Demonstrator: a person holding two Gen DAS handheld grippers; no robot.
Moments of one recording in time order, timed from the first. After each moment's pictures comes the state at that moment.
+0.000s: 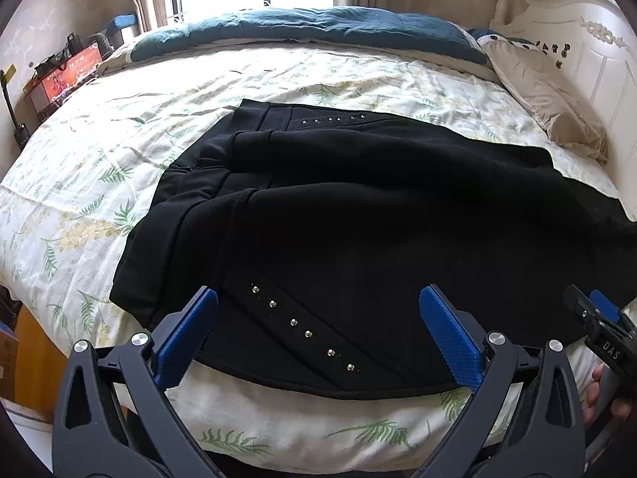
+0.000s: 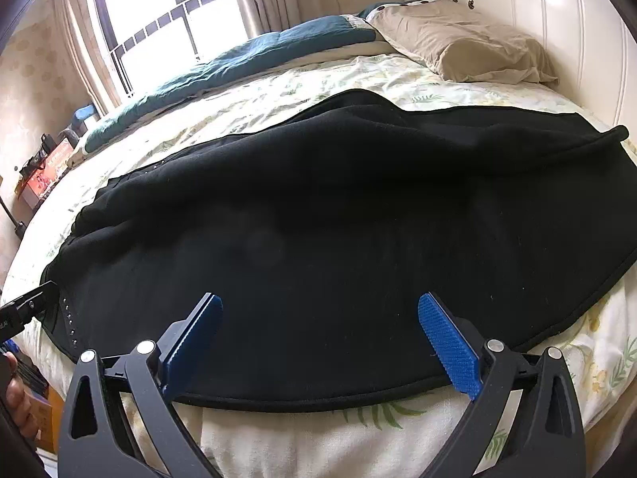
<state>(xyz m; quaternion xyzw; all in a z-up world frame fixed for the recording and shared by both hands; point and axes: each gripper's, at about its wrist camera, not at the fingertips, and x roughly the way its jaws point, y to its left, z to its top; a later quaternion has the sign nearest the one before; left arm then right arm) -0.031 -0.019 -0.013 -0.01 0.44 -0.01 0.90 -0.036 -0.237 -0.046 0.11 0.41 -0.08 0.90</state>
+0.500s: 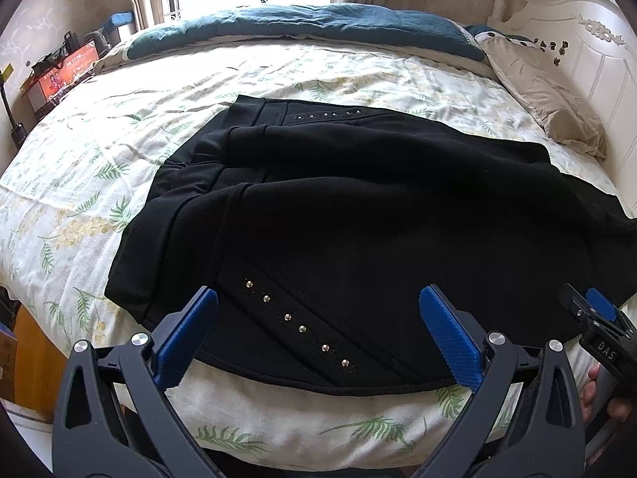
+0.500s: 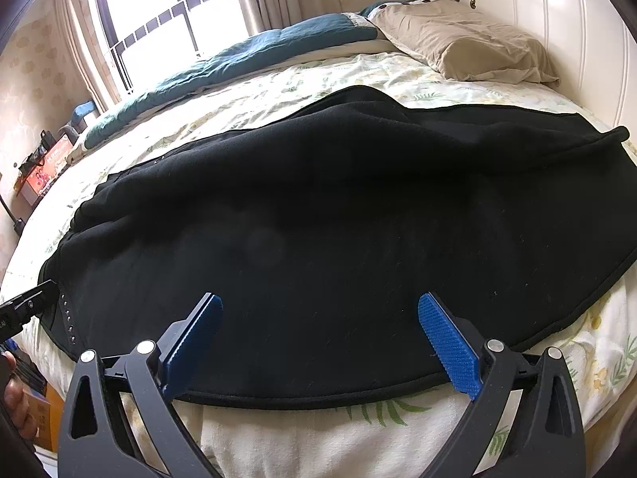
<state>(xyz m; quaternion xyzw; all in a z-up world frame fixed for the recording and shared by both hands) -0.031 -0.021 -0.016 -0.01 0.44 -0.02 0.90 -0.035 -0.237 -0.048 0.11 0.41 -0.08 0.90</state>
